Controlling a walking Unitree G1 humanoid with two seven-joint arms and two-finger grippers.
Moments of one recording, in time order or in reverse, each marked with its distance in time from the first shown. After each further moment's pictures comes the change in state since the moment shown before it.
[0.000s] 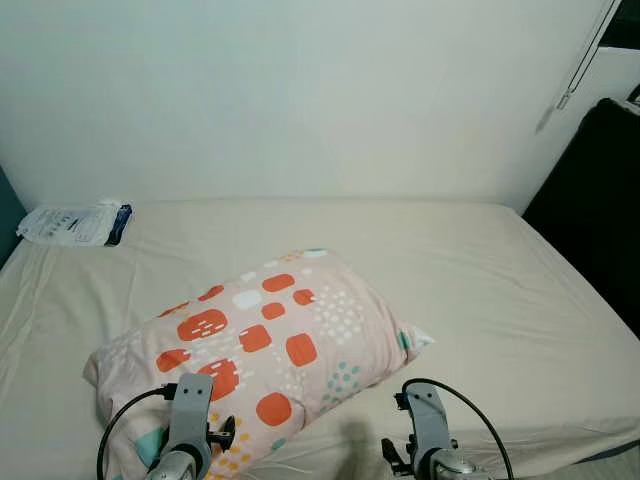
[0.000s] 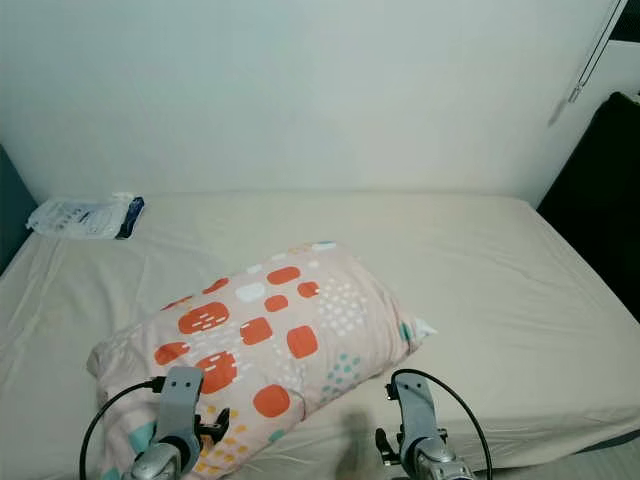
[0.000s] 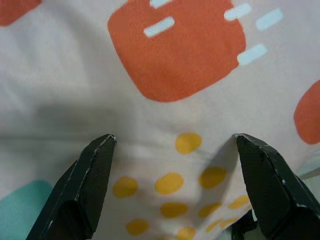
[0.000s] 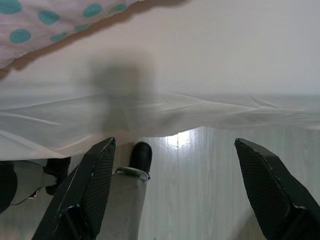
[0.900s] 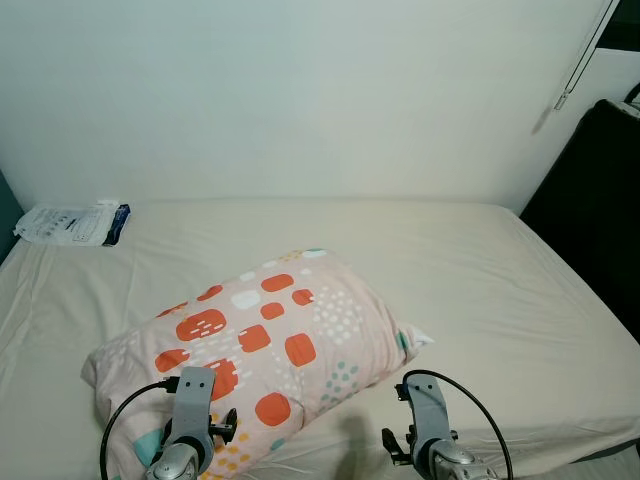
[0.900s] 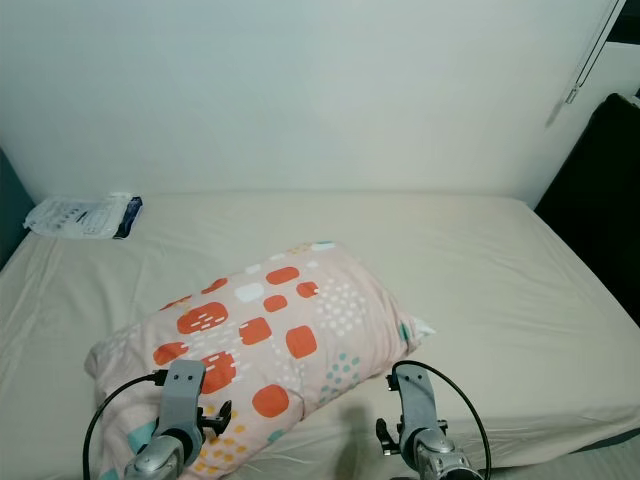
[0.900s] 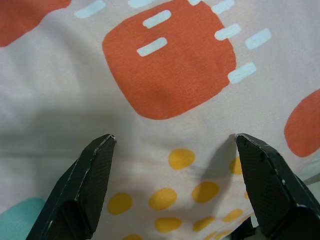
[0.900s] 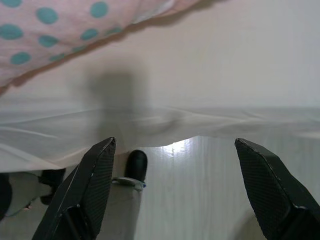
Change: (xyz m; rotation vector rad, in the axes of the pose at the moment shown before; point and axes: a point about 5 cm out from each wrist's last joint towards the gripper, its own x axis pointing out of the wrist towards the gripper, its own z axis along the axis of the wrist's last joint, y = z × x) left arm 0.002 -0.002 0.005 0.007 -0.013 -0.001; right arm 0.001 0.001 0.013 -0.020 -0.027 0.000
